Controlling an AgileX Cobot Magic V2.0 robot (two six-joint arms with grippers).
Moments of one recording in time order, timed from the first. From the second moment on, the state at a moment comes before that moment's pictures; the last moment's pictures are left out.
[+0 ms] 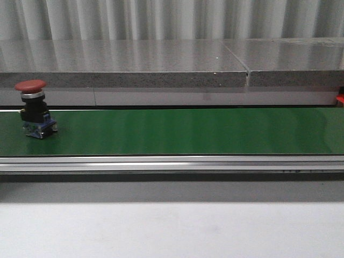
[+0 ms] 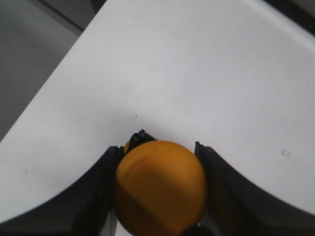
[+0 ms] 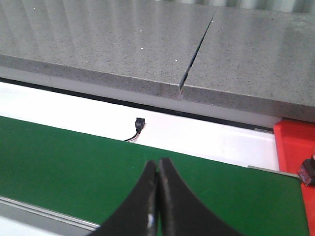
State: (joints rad) left arm 0.35 1.96 -1.62 0.07 0.79 -0.22; right arm -0.17 0.52 -0.58 0.77 0.53 -0.79
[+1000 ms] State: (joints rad) left arm 0.05 1.54 -1.18 0.03 0.73 -0.17; right arm -0.17 0.52 -0.58 0.77 0.53 -0.79
